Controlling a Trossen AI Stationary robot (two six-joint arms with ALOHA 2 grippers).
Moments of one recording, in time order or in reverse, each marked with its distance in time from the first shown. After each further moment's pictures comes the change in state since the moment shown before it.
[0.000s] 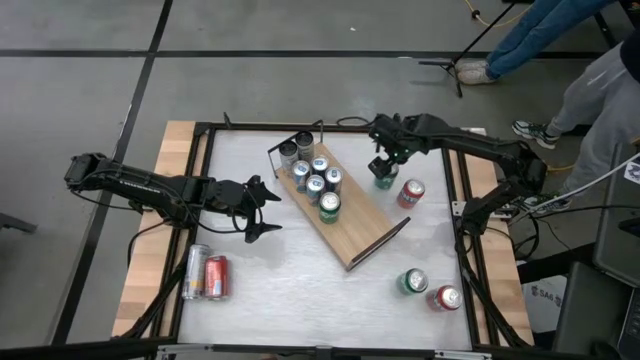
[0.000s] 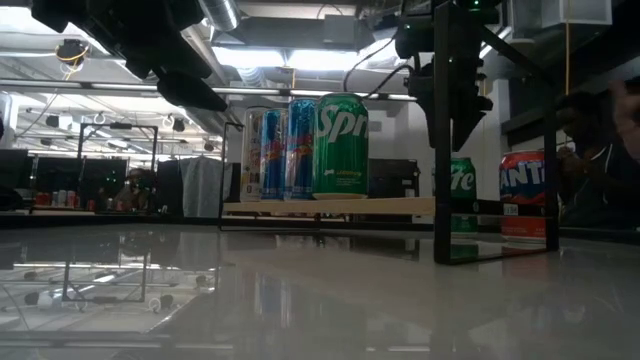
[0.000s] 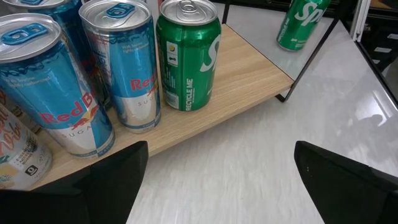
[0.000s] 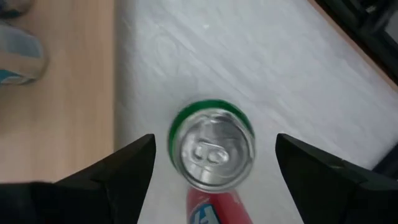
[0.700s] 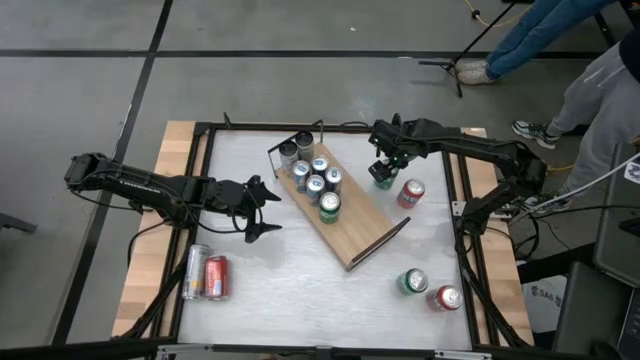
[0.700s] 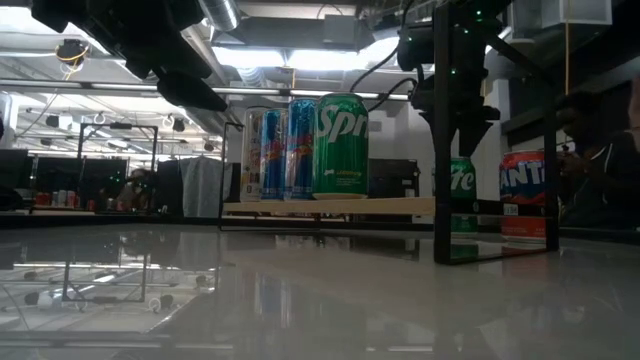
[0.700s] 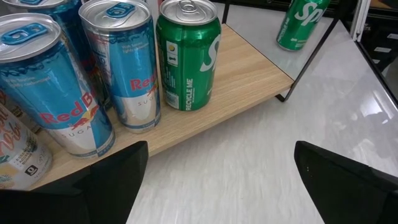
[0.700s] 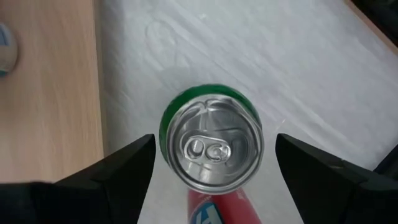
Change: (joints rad) left arm 0.000 0.000 0.000 0.000 0.000 0.000; right arm 0.000 0.000 -0.076 0.033 -0.003 0.047
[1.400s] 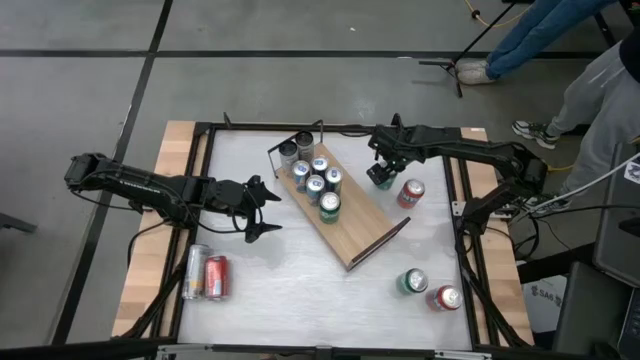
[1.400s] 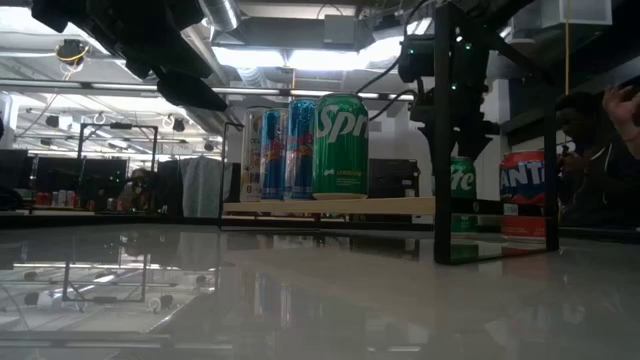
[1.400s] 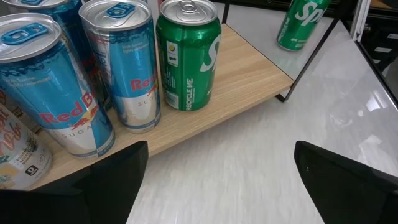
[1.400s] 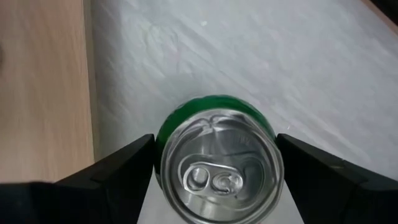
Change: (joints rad) left arm 0.000 0.000 0.000 0.000 0.000 0.000; right arm 0.000 -0.002 -0.106 0.138 -0.005 0.012
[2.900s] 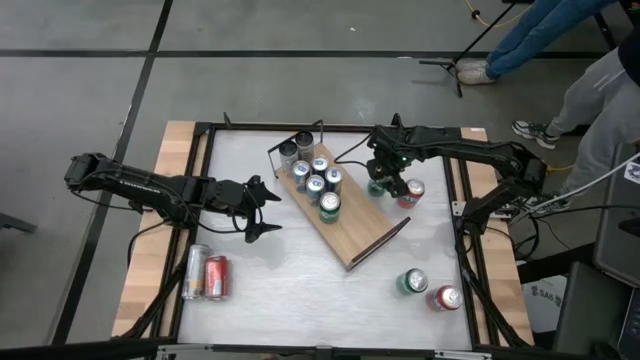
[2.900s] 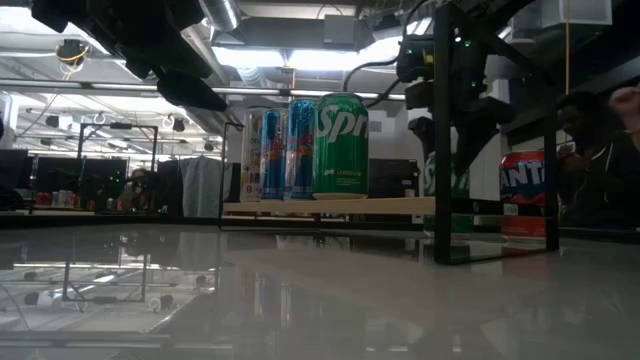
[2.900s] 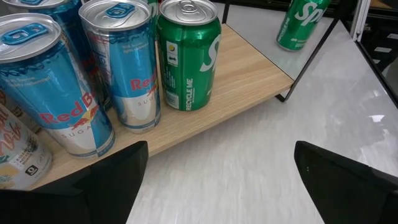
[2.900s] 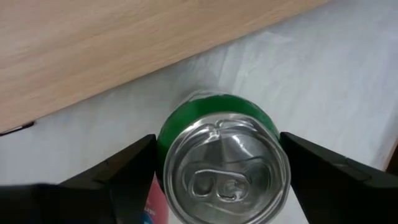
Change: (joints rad) left arm 0.000 0.000 0.000 0.000 0.000 0.000; right arm 0.001 0.003 -0.002 0.026 -0.205 -1.197
